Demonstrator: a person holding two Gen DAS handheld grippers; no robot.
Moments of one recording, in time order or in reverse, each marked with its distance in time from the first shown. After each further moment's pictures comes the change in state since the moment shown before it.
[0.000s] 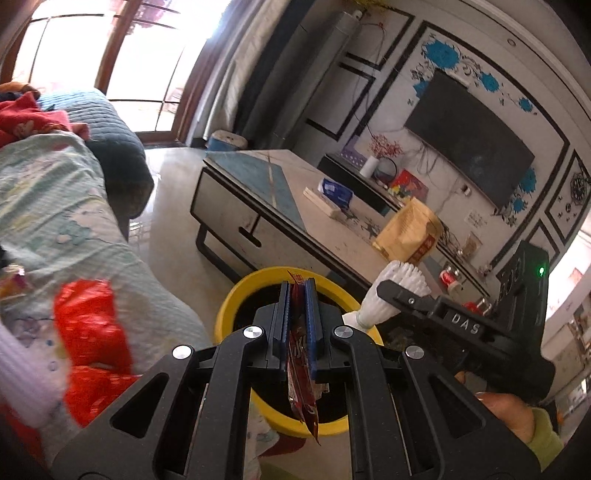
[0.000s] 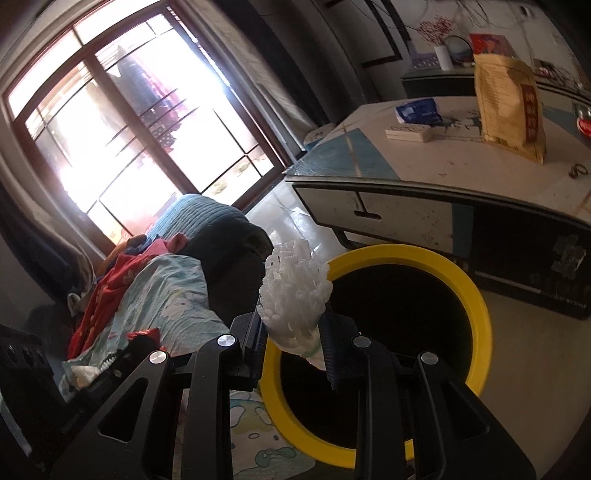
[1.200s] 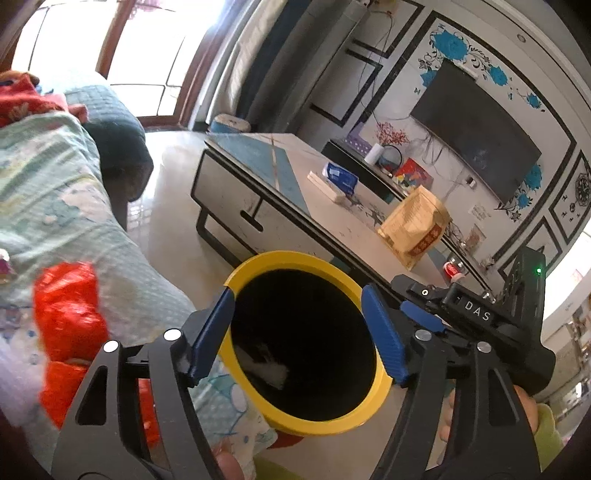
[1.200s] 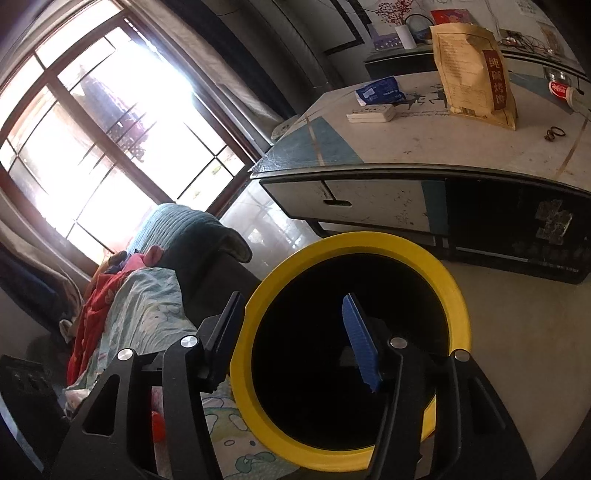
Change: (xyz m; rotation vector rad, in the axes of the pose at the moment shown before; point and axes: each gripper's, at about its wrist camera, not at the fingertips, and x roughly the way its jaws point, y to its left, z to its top) left arm 0.009 0.004 -0.004 -0.018 0.045 0.023; right arm 0.007 -0.034 0.005 0.108 0.025 -0.065
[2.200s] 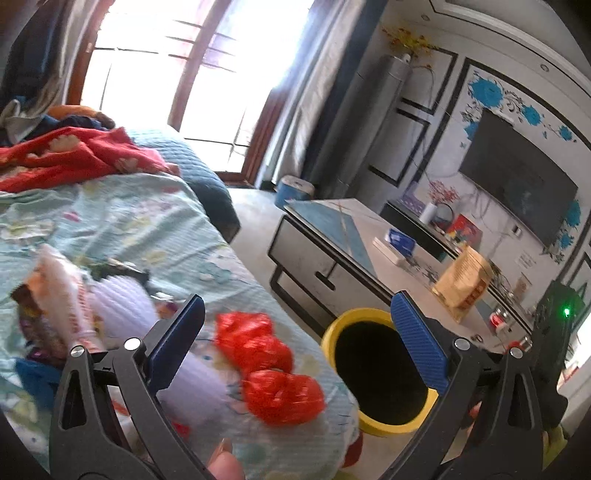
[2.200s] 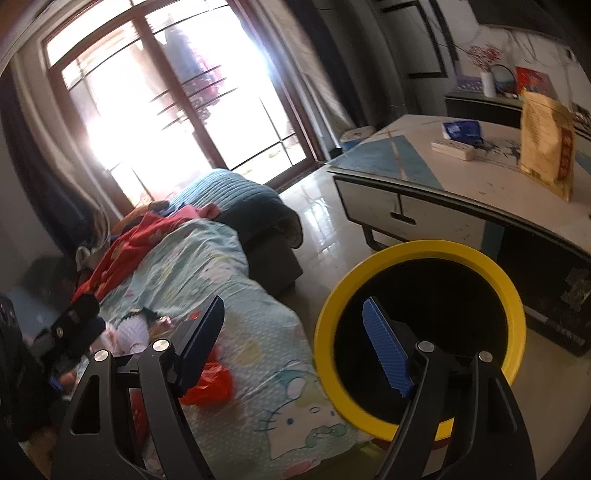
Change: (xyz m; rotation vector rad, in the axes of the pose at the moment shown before) left arm -0.126 0.057 0.012 -0.043 -0.240 0.238; right arm -0.019 0.117 -0.054 -0.323 0.003 0.114
